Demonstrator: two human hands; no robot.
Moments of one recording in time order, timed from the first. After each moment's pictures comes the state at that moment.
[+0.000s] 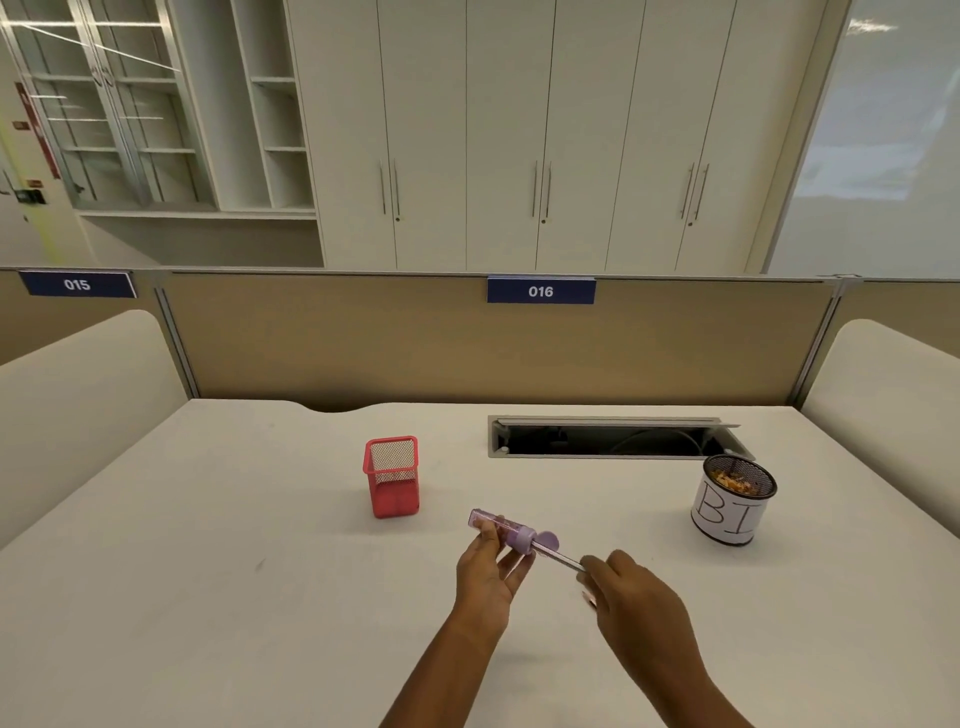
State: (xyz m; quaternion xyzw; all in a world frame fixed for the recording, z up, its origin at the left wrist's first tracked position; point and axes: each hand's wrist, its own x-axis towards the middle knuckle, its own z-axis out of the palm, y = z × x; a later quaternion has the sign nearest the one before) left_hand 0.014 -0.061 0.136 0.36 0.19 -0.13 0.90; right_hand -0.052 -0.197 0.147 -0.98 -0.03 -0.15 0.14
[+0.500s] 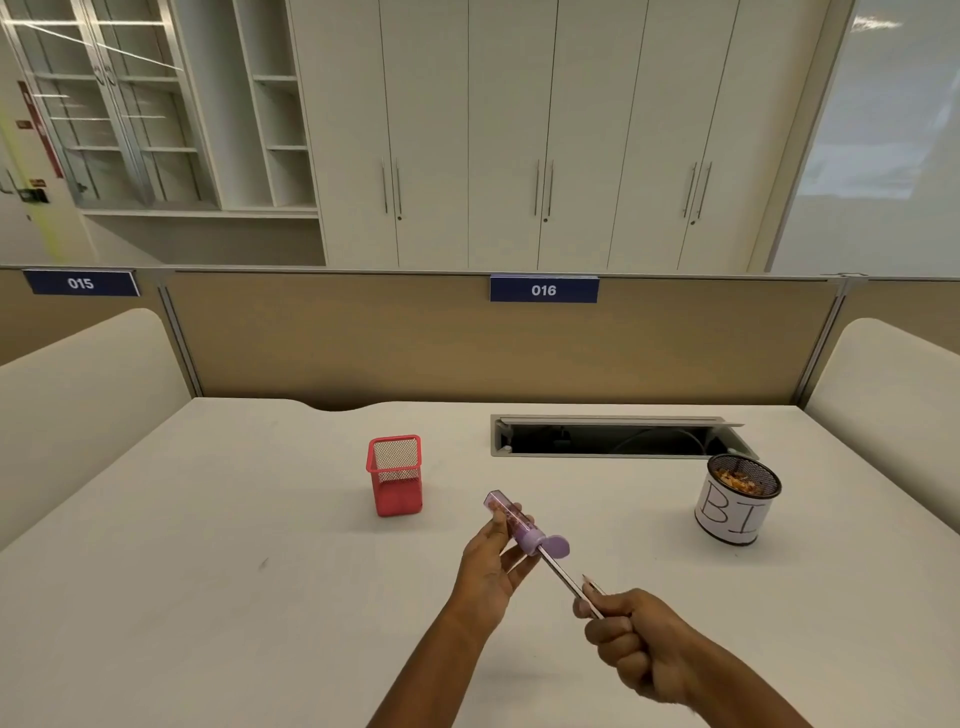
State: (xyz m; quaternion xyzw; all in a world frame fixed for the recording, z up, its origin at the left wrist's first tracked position) left_hand 0.015 -0.056 0.146 0.40 0.15 -0.16 0.89; right_hand -0.048 -0.203 0.163 -0.47 0.23 0.32 0.79
